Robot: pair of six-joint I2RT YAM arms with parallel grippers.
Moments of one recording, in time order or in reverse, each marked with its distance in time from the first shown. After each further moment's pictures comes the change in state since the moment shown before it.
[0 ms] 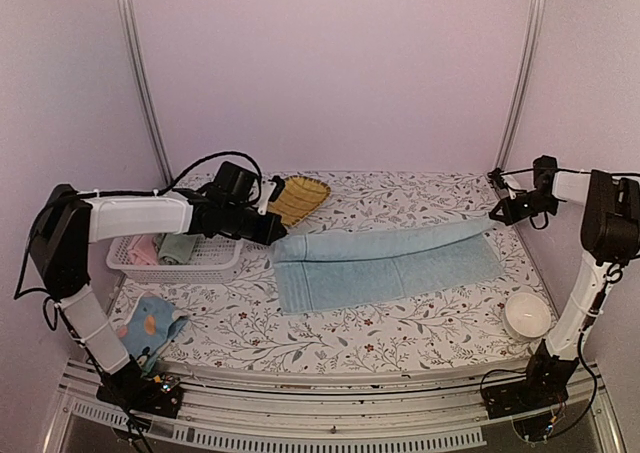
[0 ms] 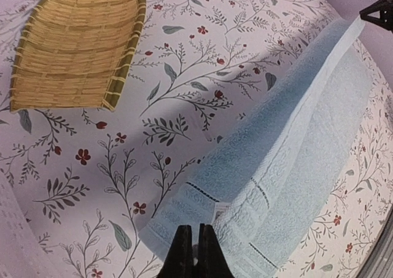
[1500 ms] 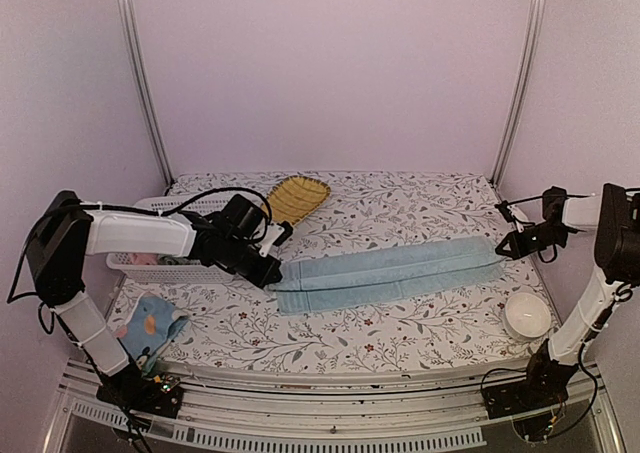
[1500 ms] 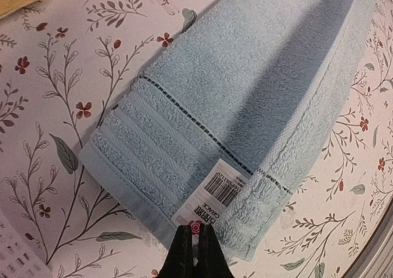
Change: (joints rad) left arm -0.099 -0.042 -0.154 -0.131 -0.015 0.105; right arm -0.064 -0.190 -0.355 0.020 0.003 -0.034
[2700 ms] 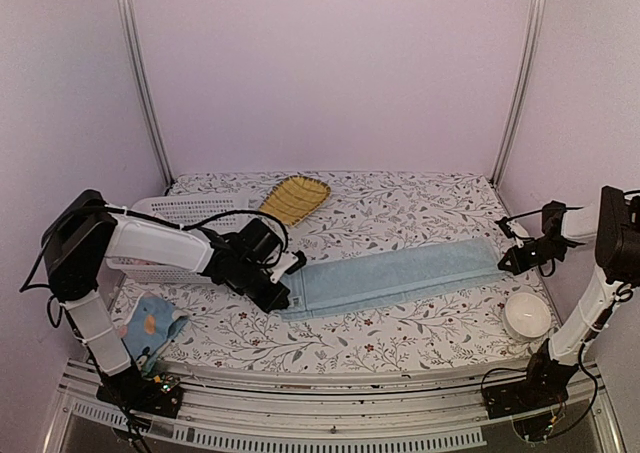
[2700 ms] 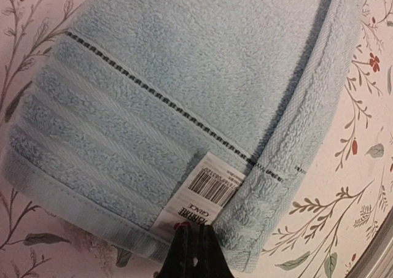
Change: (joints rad) left arm -0.091 0.090 -0.048 0.013 0.030 0.039; right arm -0.021 -0.002 -0.122 0.085 0.083 -0.028
